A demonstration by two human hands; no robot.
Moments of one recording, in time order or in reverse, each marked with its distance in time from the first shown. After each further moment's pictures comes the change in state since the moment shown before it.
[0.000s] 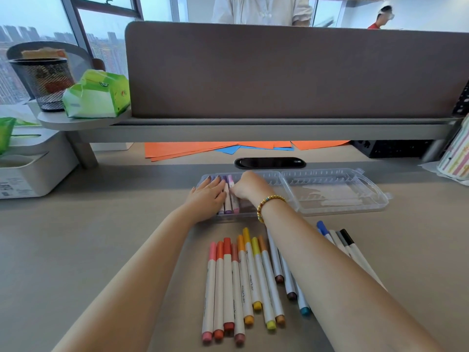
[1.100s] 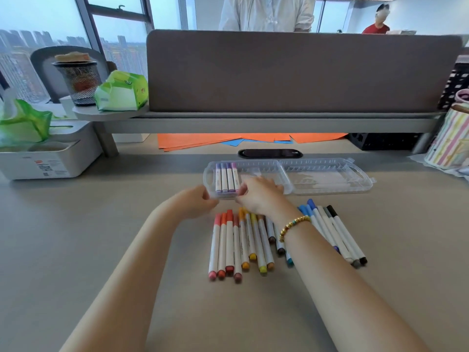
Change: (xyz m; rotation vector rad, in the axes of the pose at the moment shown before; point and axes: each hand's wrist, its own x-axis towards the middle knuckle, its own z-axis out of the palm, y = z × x) left_hand -0.106 0.015 -0.021 -0.304 0.008 -0.252; right_hand -0.119 0.017 -0.022 -0.224 -0.006 -0.233
